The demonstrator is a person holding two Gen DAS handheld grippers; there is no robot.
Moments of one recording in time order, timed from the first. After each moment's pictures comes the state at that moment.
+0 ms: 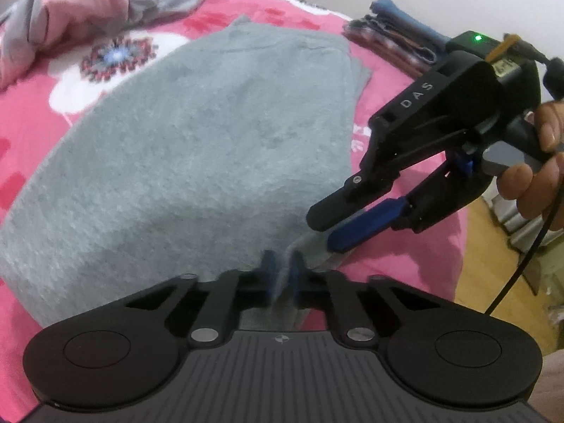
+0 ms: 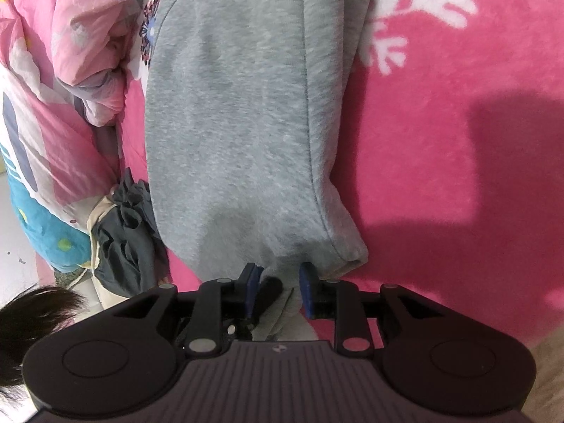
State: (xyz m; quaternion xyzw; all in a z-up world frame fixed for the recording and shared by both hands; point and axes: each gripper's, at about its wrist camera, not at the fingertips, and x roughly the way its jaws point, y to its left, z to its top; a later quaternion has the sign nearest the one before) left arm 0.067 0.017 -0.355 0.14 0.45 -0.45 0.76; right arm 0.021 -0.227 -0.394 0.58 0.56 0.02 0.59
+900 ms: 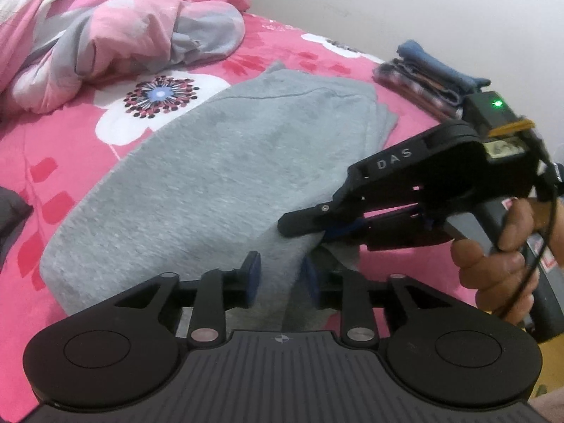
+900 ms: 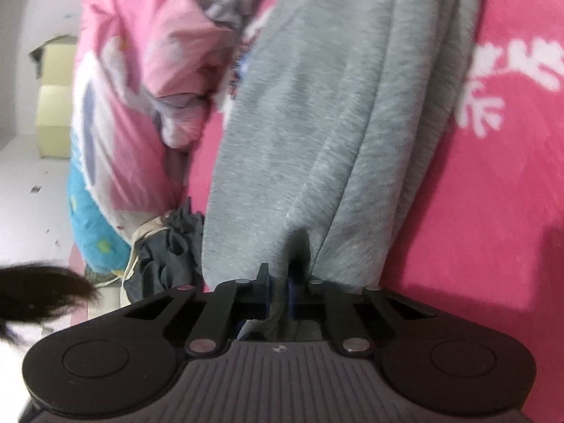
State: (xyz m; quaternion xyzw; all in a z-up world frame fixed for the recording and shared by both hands) left arm 0.061 0.023 -0.338 0.13 0.41 -0.40 0.81; right arm 0.024 -0.210 -0.398 0.54 0.41 0.09 0.73
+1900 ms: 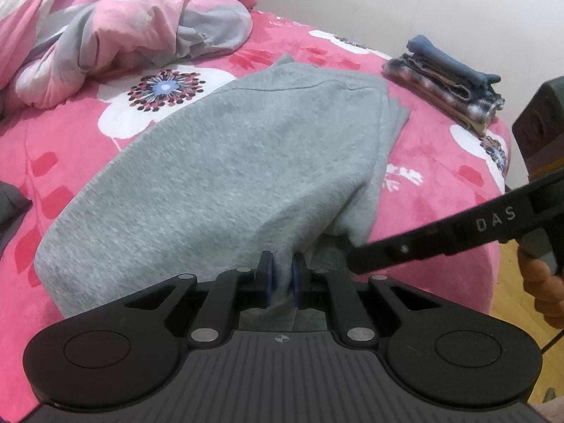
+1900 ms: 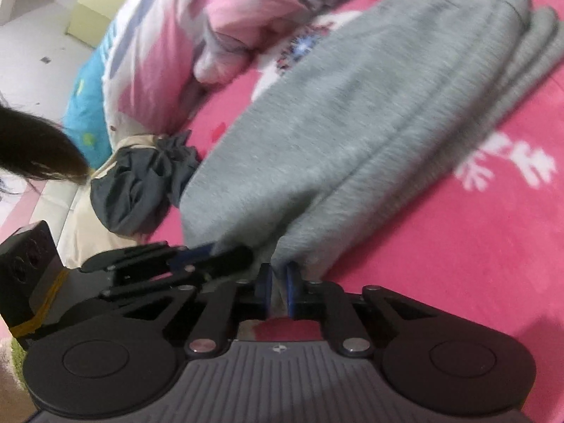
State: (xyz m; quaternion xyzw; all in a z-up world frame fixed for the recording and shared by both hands) left arm 0.063 0.025 -0.350 0.12 0.41 -0.39 0.82; right arm 0.001 -0.188 -0.357 0.34 0.45 0.14 0.81
